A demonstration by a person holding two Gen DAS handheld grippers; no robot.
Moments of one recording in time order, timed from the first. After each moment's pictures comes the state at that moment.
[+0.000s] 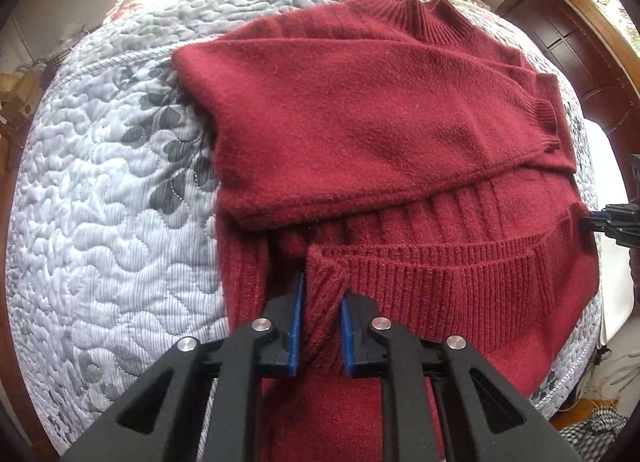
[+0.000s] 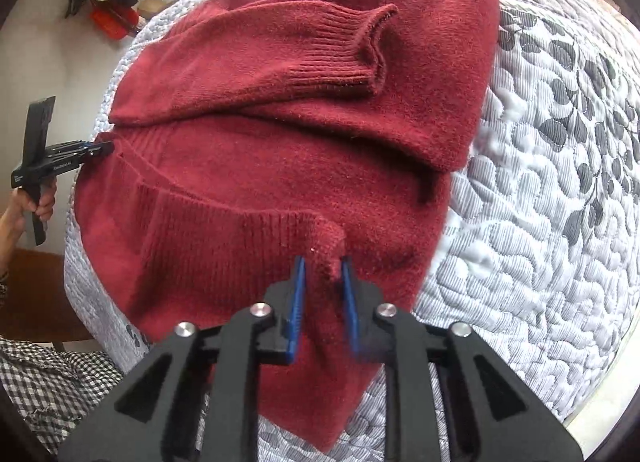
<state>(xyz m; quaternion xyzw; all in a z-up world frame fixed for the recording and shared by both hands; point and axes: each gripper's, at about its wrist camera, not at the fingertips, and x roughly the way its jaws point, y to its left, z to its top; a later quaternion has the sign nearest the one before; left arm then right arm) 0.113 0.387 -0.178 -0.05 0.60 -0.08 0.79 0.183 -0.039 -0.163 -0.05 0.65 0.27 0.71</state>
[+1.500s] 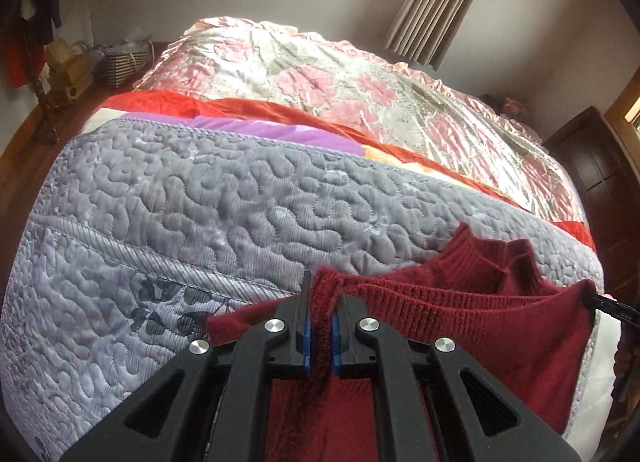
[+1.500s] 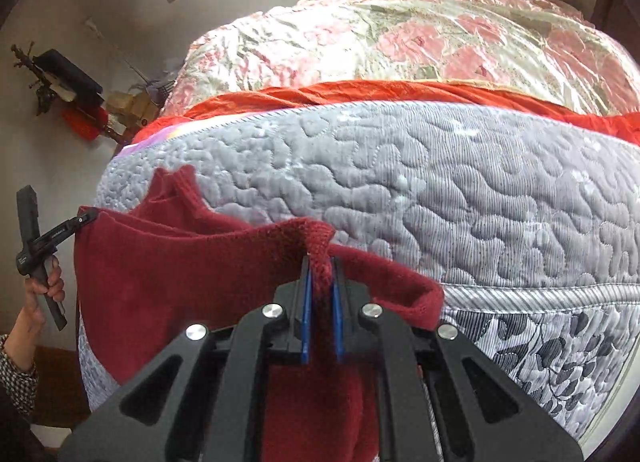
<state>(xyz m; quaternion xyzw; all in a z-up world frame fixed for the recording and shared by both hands) 0.307 0.449 -0.142 -0.15 0.49 0.03 0.86 0.392 -0.029 -0.129 0.04 0.58 0.20 0.79</state>
